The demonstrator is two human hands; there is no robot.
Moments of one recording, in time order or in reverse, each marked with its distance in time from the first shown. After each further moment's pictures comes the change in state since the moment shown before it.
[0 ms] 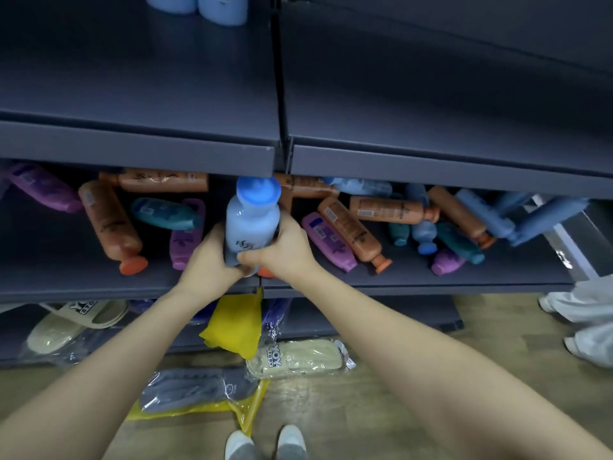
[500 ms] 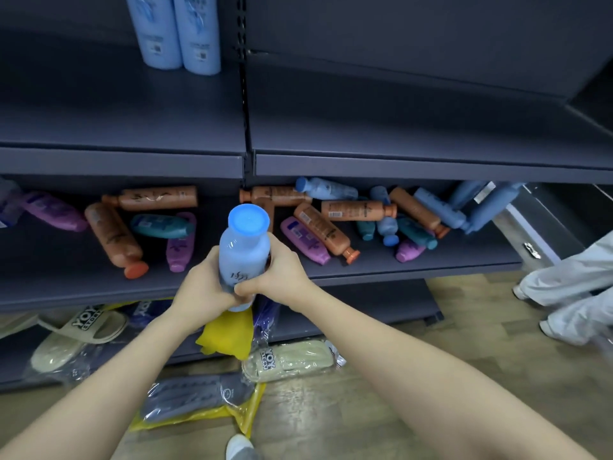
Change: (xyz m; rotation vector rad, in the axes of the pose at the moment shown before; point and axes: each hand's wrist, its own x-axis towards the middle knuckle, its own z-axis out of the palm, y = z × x) left_hand -0.092 0.049 -0.017 0.041 -0.123 -0.018; right_hand -0.100 -0.020 -0.024 -0.030 -0.077 0.005
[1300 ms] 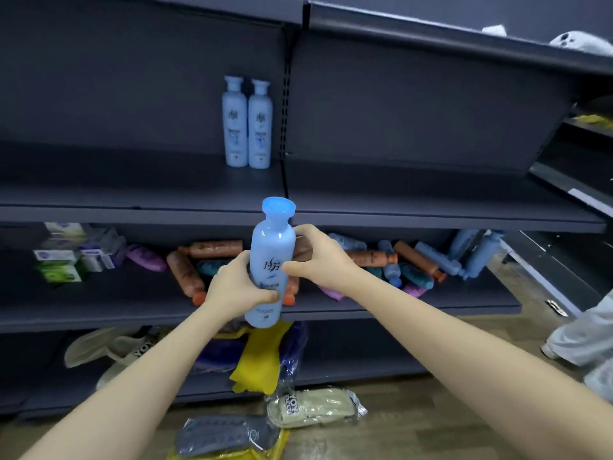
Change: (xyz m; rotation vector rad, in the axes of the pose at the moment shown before) left_hand -0.125 0.087 -0.075 0.059 0.168 0.124; right_hand -0.135 -0.140 -0.037 -0.301 0.033 -0.265
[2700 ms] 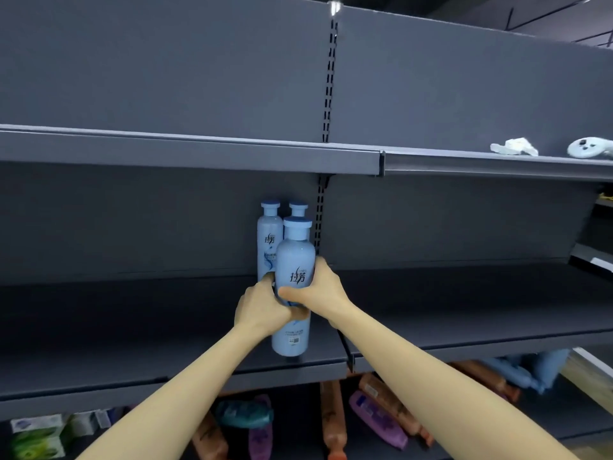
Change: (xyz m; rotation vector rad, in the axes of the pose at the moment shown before) left_hand 0.213 0.033 -0.117 0.040 0.076 0.161; right_hand 0.224 -0.085 0.002 0.184 0.297 0.044
